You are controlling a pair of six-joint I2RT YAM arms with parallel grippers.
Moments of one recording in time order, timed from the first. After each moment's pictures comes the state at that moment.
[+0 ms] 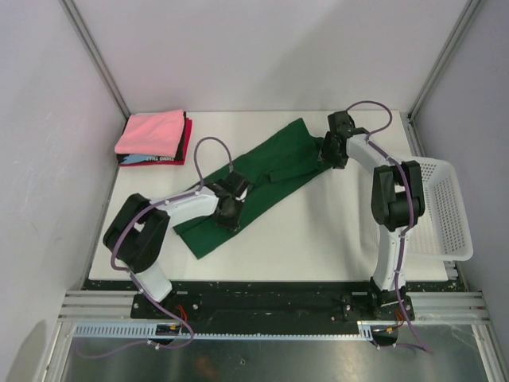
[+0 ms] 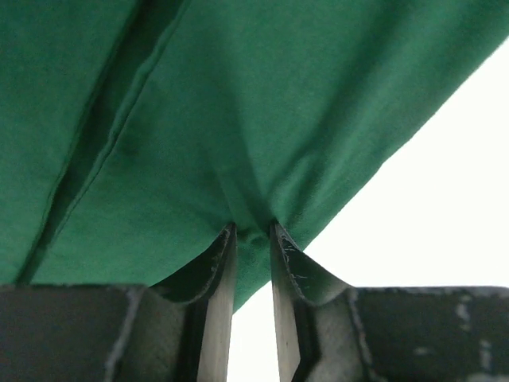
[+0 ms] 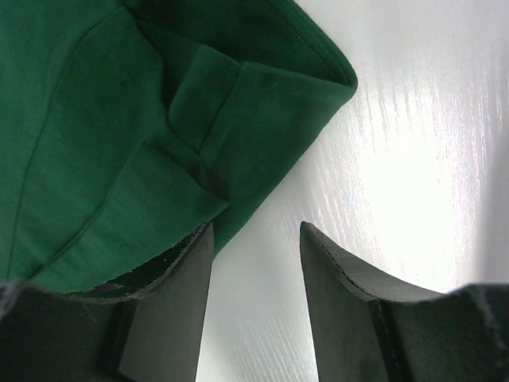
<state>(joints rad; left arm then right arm) -0.62 1.68 0.98 -0.59 -0.07 -0.34 0.22 2.07 1.64 -0.59 0.13 0.52</state>
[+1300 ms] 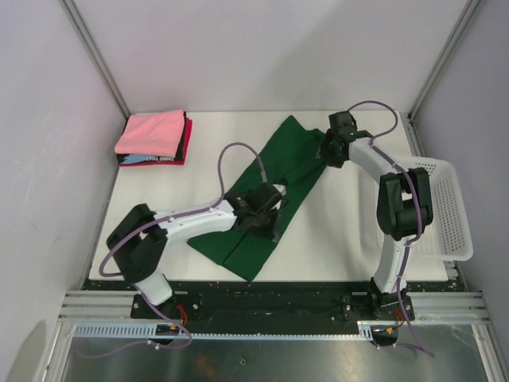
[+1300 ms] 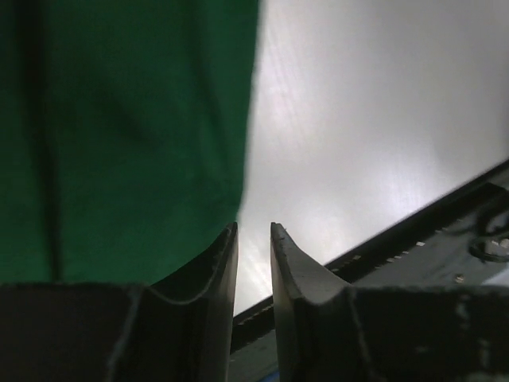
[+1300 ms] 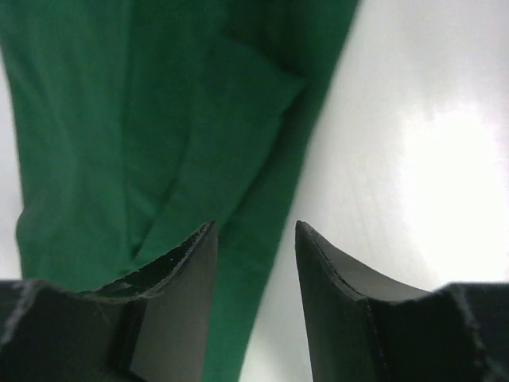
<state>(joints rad) -0.95 1.67 1.12 -0.50 0.08 -0.63 0.22 1.96 1.54 -0.52 0.09 0.61</state>
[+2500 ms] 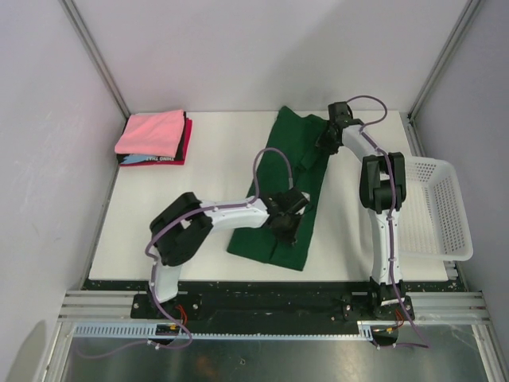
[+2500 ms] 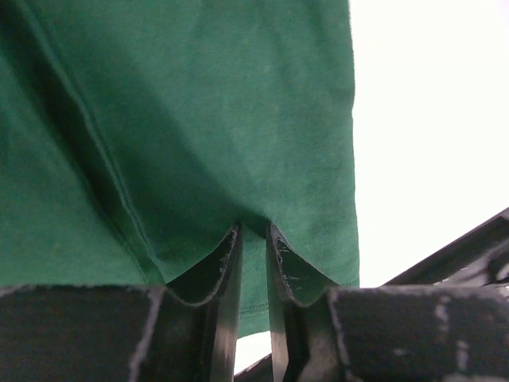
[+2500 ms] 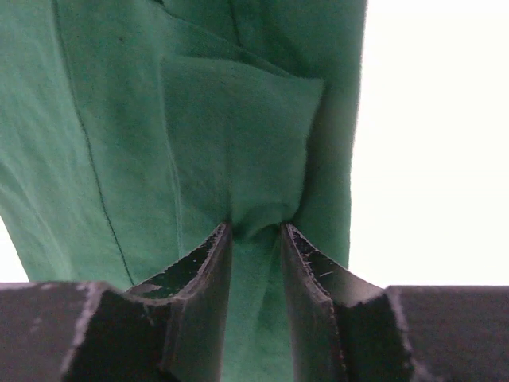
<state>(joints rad) -1.00 1.92 1.27 -0.49 0.08 -0.60 0.17 2.40 2.01 -0.54 0.01 0.63</state>
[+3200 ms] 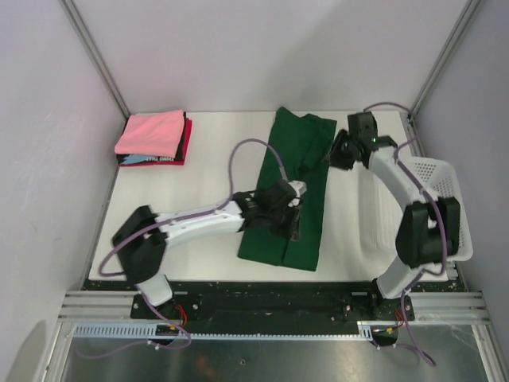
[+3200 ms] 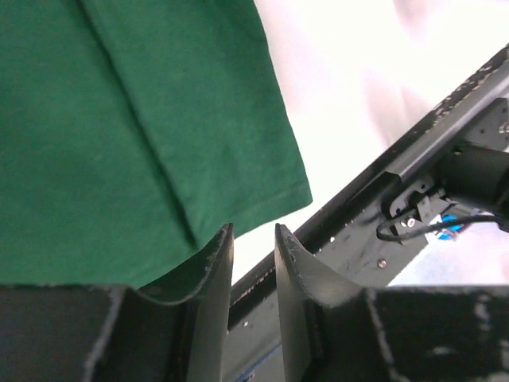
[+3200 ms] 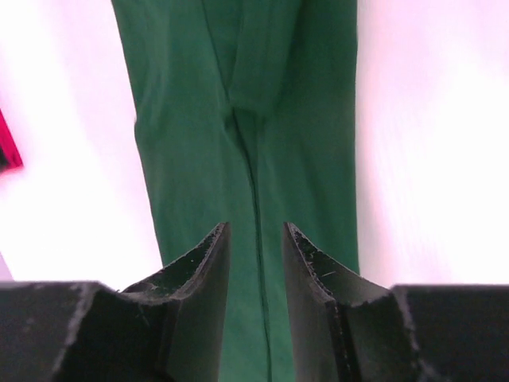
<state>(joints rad) -1.03 1.73 1.24 -0.43 0.13 -0.63 0.18 1.75 1.49 -0.59 -0.11 0.64</state>
